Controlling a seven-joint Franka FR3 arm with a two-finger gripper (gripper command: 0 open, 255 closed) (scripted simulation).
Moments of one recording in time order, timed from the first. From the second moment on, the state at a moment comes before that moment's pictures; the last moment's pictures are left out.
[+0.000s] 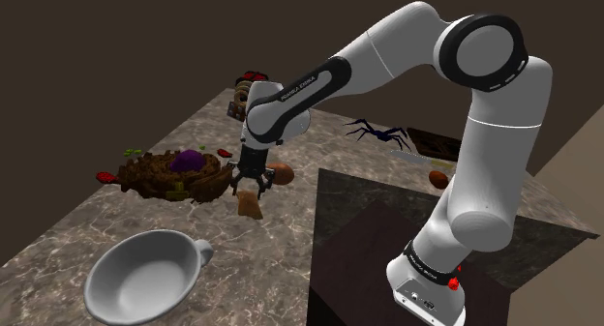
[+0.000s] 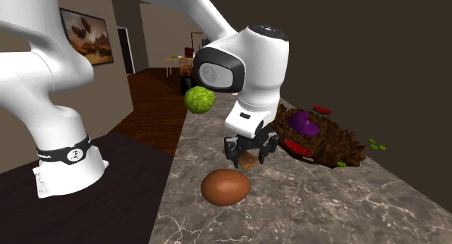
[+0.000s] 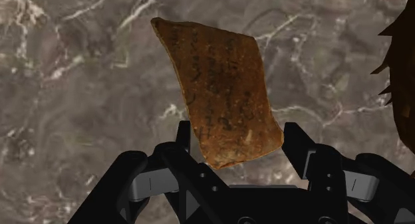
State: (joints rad) arm 0.21 0.31 0.19 -2.16 0.28 2.38 0.98
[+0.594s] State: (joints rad) arm 0.21 0.24 0.18 -2.15 0.27 2.30 1.00
